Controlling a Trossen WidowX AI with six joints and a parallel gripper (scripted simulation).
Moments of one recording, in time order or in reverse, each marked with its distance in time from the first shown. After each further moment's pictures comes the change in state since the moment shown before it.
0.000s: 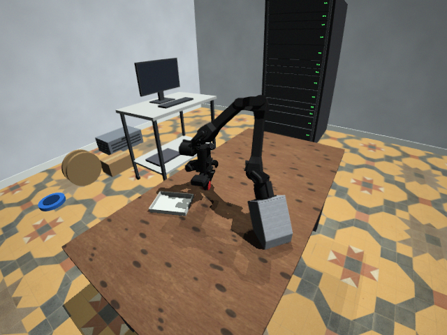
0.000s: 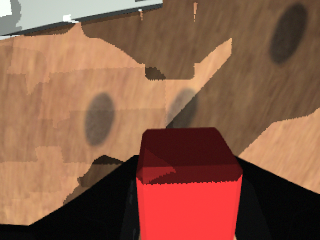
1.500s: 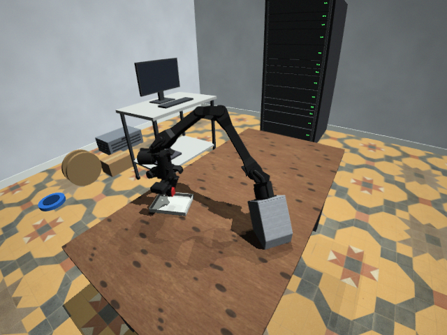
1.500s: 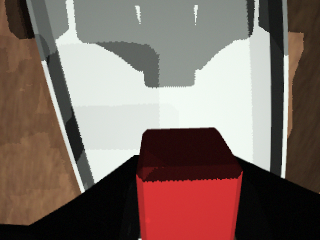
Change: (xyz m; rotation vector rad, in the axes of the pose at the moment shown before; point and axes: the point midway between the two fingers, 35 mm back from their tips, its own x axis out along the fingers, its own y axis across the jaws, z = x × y) arm 0.004 0.081 0.140 0.000 0.011 -0.010
